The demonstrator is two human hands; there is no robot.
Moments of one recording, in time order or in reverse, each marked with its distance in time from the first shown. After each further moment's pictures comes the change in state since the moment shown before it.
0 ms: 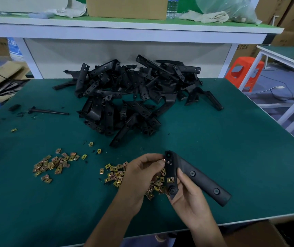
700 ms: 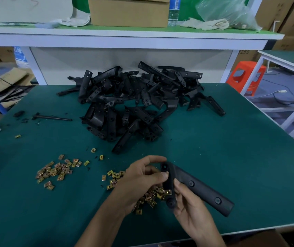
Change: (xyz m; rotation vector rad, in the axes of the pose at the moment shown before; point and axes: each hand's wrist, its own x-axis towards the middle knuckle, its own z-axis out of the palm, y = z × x) left_hand 0.012 0.010 -0.022 0.237 -0.209 -0.029; right_hand -0.001 0.007 -0.003 -0.111 0.025 0.011
